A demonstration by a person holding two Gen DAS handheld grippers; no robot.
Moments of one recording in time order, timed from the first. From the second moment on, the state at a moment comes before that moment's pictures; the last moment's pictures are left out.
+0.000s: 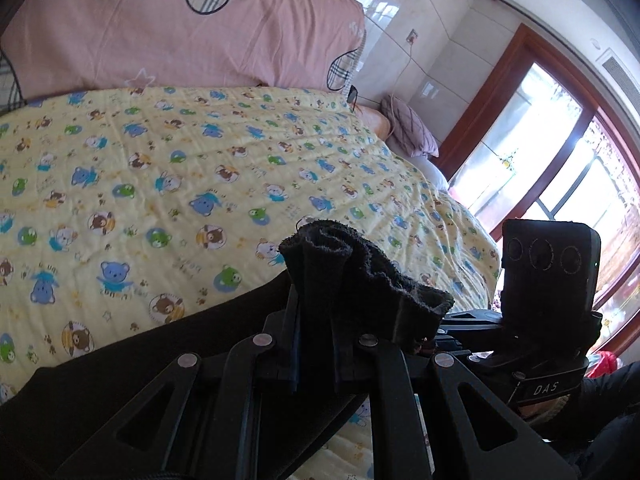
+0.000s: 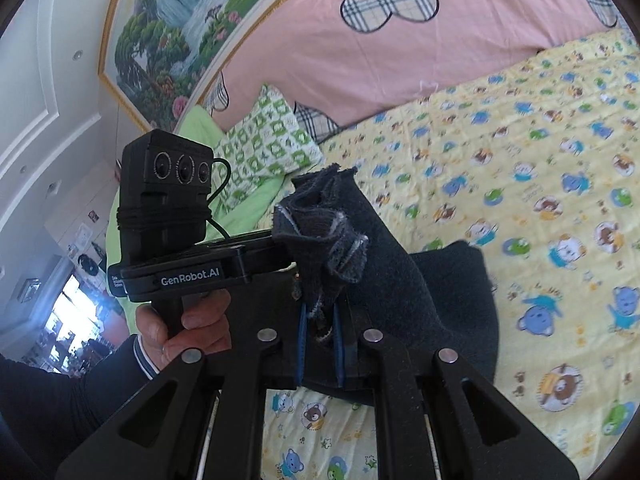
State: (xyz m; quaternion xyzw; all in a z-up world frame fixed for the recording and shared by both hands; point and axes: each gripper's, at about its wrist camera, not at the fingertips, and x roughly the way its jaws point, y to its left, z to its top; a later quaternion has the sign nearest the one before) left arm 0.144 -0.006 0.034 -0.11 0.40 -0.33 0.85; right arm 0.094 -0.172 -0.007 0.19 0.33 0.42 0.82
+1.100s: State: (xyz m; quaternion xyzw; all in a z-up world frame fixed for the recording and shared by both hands) left arm 0.055 0.117 -0.018 -0.22 0.44 -0.13 0.86; right arm 0.090 -0.099 -0.051 0.13 0.41 0.44 0.79
